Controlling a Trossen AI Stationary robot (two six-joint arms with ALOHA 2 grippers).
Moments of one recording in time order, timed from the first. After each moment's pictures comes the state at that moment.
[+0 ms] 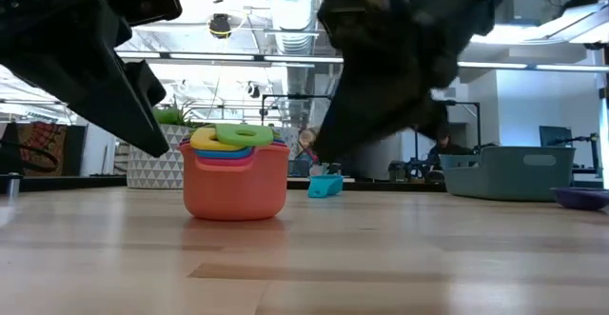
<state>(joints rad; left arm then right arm) -0.61 1.61 0.73 0.18 -0.40 -0.65 0.44 1.93 1.20 -0.12 0.26 0.93</state>
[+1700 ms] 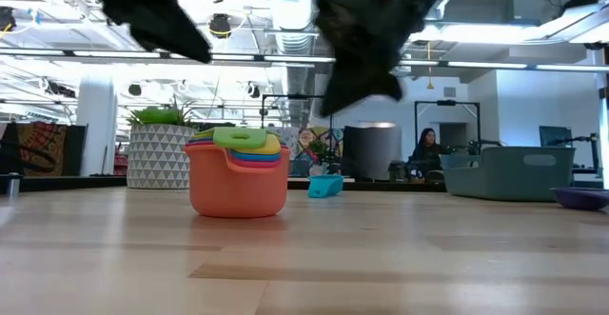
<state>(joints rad) -0.48 1.24 0.73 -0.11 -0.65 -0.37 0.16 1.76 1.21 -0.34 0.18 0.62</state>
